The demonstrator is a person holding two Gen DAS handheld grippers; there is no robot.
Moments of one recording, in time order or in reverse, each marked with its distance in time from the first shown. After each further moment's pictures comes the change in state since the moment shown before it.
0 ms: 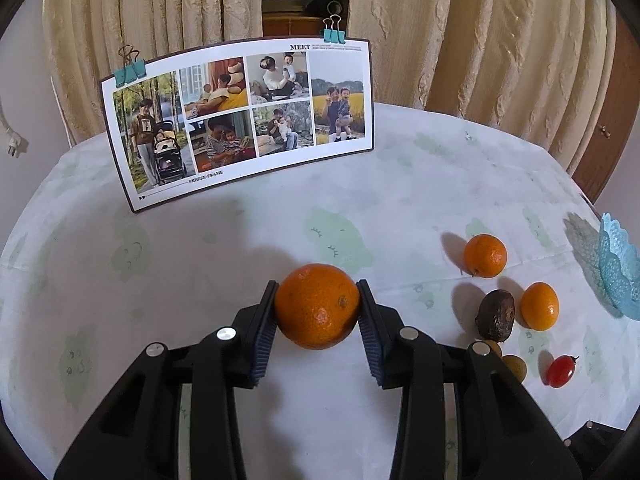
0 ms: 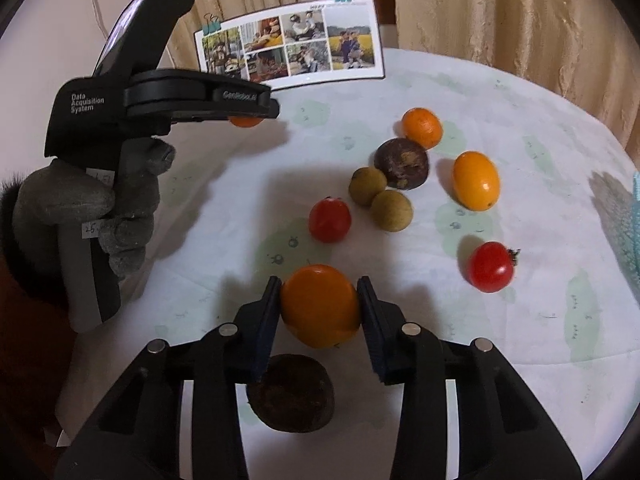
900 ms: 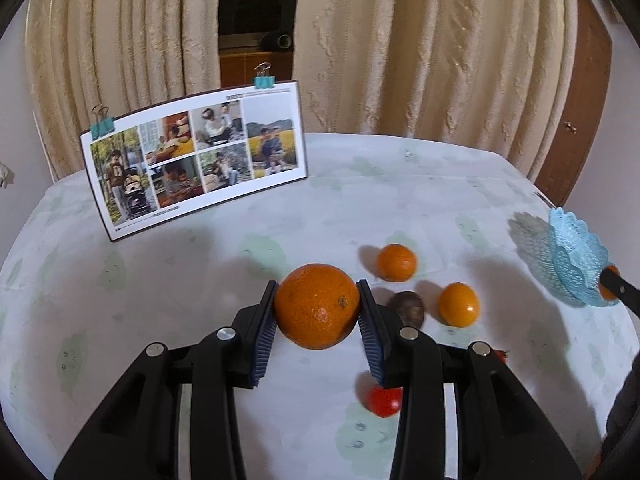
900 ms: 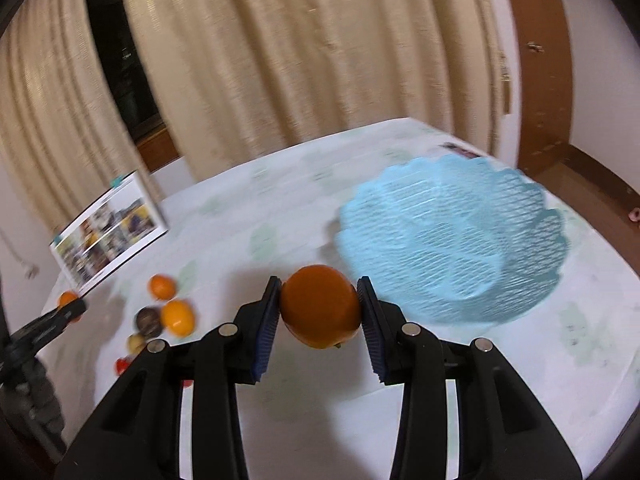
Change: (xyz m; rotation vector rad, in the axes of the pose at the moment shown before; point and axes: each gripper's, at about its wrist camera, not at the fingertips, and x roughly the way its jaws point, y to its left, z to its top) left arm -0.053 -0.059 -0.005 0.074 -0.091 -0.089; right arm -0.131 -0.211 -0.016 0.501 -0.343 -0.337
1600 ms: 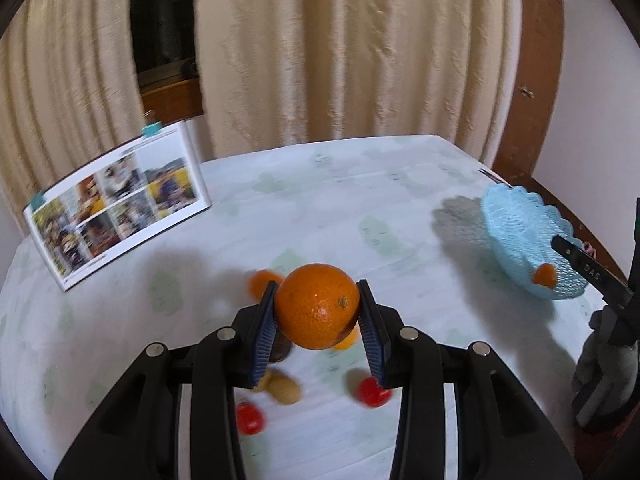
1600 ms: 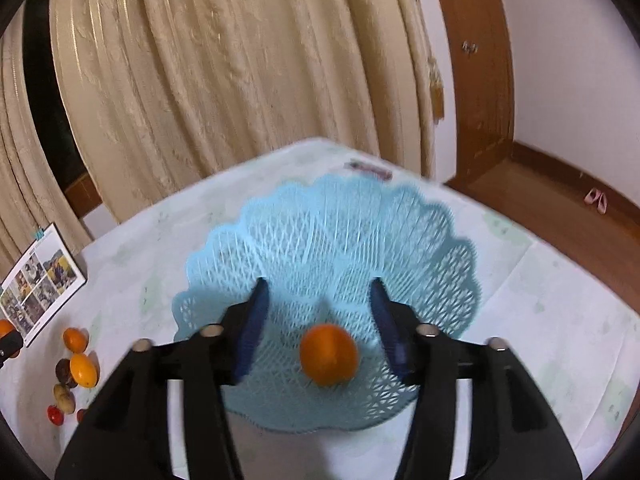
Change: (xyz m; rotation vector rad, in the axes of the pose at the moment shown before) left arm -0.004 -0.122 0.020 0.171 -0.003 -0.081; right arm 0.023 -0.091 0.016 0.092 -0.115 -0.193
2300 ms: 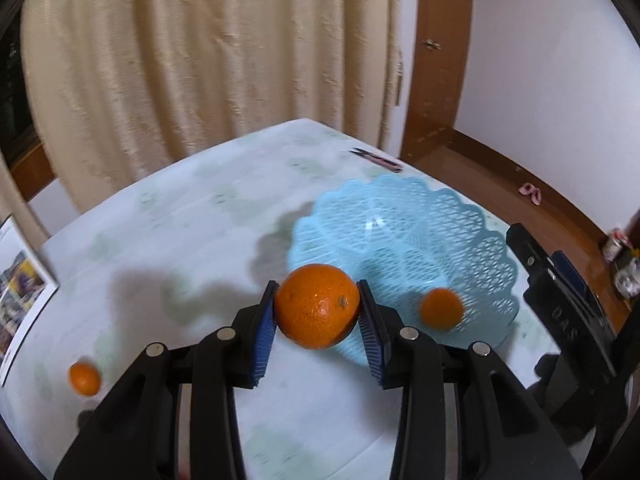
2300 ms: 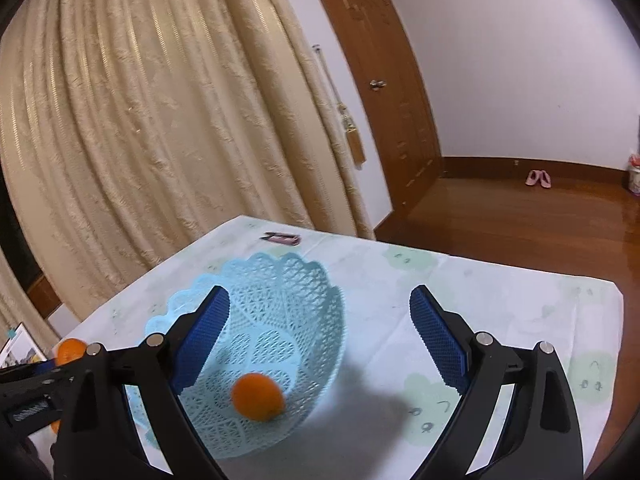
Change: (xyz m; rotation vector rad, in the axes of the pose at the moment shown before) left arm 0.074 -0.187 0.049 0.237 0.059 -0.242; right arm -0.028 -0.063 0.000 0.256 -0.231 -0.187
